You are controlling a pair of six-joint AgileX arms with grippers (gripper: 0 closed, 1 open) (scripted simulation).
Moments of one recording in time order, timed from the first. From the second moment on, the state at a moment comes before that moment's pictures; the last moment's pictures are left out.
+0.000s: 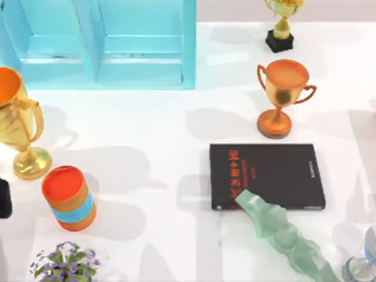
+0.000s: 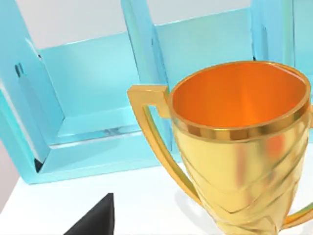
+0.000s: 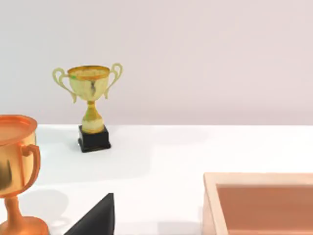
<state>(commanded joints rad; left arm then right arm) 0.02 0.20 0.18 -0.13 -0.01 0.21 0.00 0.00 0.00 0.00 0.00 0.00</state>
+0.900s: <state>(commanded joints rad) 0.47 1.45 1.03 -0.94 -0.03 1.83 0.00 0.00 0.00 0.00 0.00 0.00</state>
